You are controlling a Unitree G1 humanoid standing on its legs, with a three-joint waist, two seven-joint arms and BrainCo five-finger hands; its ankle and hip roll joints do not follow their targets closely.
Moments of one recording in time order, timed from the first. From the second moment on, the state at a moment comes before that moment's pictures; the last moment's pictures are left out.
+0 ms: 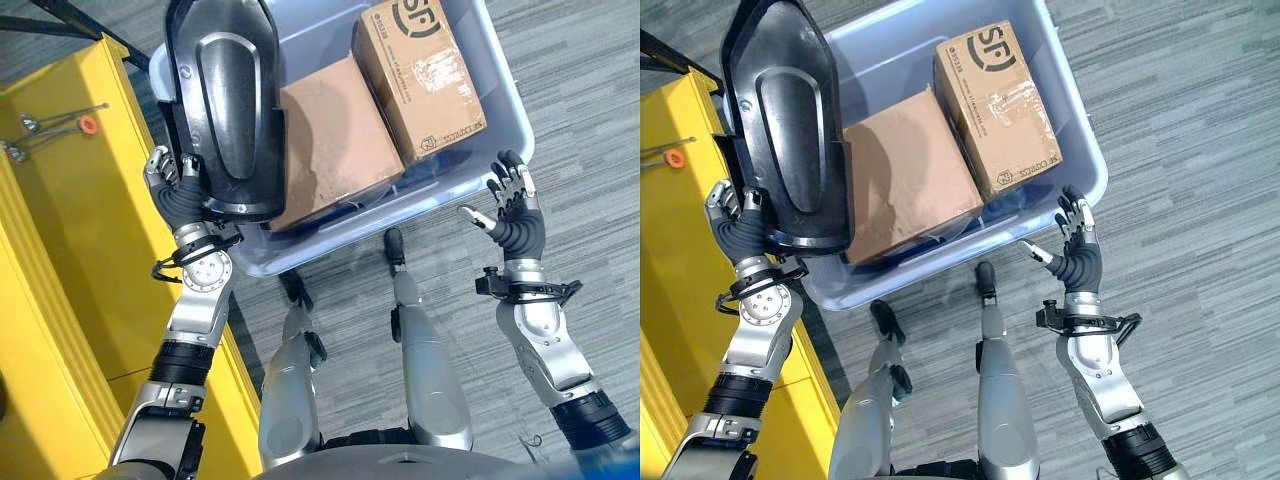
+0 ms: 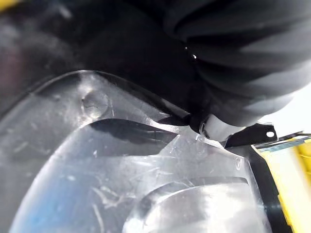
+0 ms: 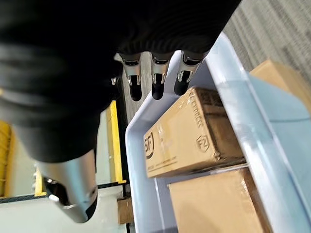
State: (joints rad) left arm -0.29 0.38 -0.01 0.10 -0.20 -0.26 0.70; right arm -0.07 -0.50 0.22 -0.14 0.38 -0.32 -0.36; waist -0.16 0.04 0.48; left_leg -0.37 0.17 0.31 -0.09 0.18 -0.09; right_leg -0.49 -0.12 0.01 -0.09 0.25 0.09
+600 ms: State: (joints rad) left arm 0.04 0.41 0.00 -0.03 -0.29 -0.29 0.41; right arm -0.04 -0.50 0.19 -0.11 0.40 -0.26 -0.26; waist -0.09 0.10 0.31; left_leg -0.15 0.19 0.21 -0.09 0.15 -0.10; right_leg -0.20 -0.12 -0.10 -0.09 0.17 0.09
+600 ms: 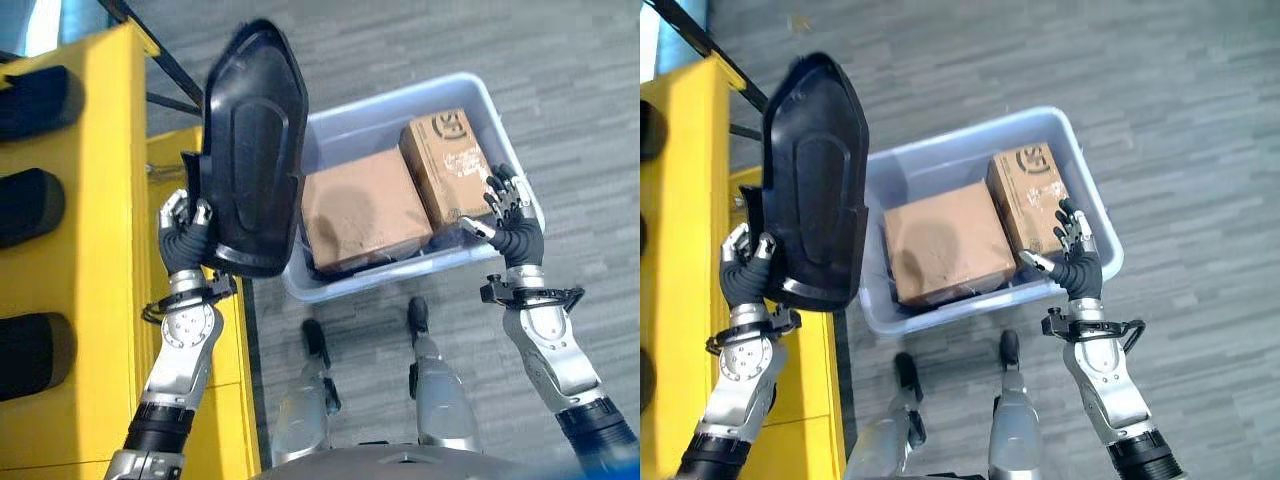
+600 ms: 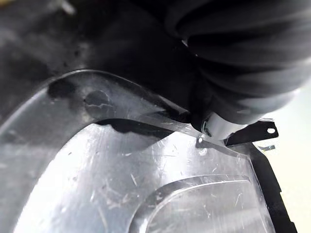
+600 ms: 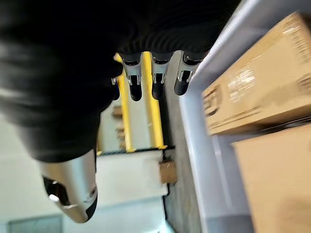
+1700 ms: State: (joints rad) left arm 0.03 0.32 -0.07 0.06 -0.38 -0.25 0.27; right arm 0.07 -0.44 0.13 -0.07 0.40 -0.21 -0.19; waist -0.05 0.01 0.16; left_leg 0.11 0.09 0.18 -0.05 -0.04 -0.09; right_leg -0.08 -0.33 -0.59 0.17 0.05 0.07
